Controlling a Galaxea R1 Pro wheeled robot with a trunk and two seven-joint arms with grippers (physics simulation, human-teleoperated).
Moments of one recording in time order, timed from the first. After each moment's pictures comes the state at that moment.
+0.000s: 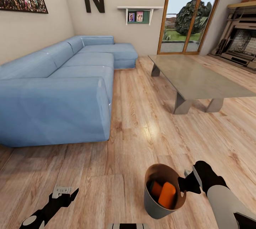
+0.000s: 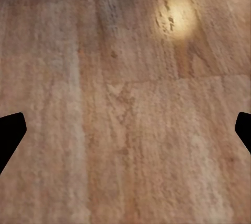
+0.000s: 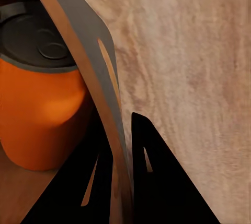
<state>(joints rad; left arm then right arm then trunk) -0.29 0.15 0.28 -0.67 -0.05 -0.13 -0.43 -0.74 -0.11 -0.38 -0.49 0.36 1.04 0.37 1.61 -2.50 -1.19</state>
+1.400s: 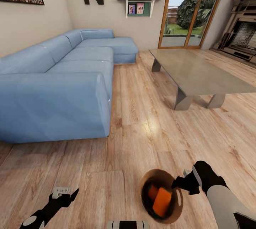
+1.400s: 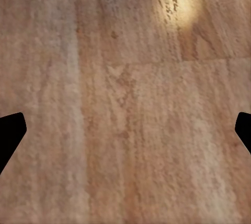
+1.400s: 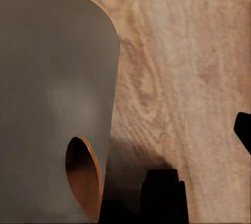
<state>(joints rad) -0.30 0.15 0.28 -0.66 -0.05 -0.13 -0.43 -0.74 -0.11 -0.38 -0.49 0.33 1.04 0.37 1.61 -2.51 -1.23</state>
